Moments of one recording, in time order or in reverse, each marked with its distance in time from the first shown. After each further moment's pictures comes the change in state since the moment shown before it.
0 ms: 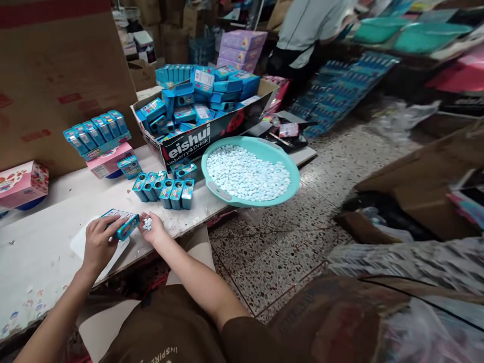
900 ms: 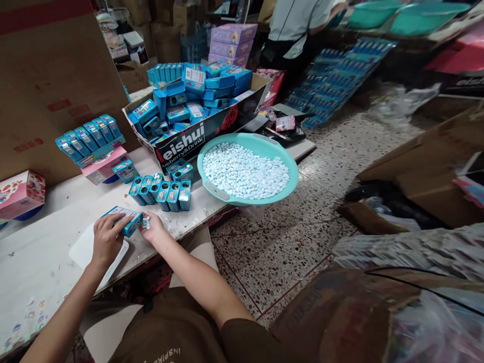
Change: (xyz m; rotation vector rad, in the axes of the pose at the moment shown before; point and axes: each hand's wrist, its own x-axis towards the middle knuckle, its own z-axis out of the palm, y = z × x) left_hand 0.023 -0.001 0.022 0.048 -0.007 0.065; right_hand 0.007 -0.012 0.016 0.099 0.095 0.017
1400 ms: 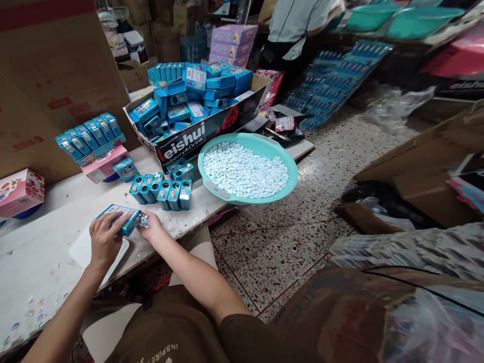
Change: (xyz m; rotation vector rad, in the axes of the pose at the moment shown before) left_hand -0.003 0.007 -0.008 0.040 0.069 -0.051; right_hand 0.001 0.006 0.003 -0.021 -0.011 0.031
